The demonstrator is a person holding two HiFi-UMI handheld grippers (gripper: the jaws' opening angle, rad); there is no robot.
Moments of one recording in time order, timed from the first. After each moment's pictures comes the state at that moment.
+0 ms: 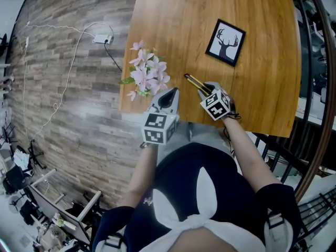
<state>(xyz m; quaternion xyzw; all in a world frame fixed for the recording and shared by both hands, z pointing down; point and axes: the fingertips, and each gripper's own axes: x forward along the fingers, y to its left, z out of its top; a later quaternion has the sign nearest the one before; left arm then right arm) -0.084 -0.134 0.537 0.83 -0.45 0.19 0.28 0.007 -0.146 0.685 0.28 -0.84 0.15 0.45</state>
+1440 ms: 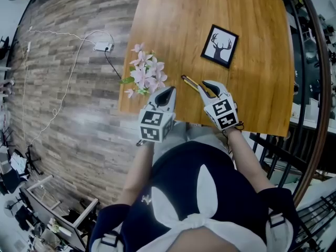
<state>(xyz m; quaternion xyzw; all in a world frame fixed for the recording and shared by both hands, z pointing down) -0.081 -0.126 0.504 0.84 -0.45 0.18 0.25 0.011 -0.147 0.547 0.36 -0.88 0.13 0.29</state>
